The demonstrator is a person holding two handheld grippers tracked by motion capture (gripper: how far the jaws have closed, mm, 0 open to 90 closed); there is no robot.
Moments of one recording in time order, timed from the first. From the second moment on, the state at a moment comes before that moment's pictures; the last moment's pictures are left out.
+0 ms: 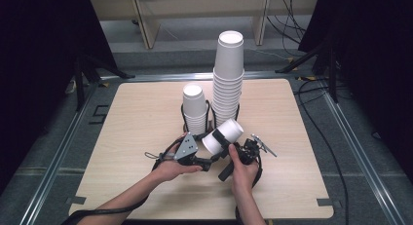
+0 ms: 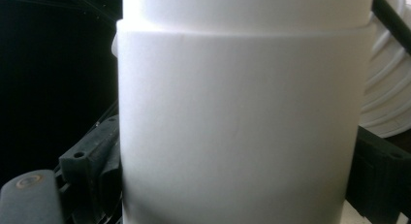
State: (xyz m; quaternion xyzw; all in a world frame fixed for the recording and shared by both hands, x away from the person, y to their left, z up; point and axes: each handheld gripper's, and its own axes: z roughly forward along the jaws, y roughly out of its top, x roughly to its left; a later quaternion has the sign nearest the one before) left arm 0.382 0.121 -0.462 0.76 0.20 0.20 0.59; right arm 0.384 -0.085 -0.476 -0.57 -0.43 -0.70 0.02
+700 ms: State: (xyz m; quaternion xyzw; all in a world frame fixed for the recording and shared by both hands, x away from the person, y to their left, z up) left arm 0.376 0.118 -0.462 0.75 0.21 0.20 0.60; right arm 0.379 -0.086 -0.477 -0.56 -0.41 -0.71 0.02
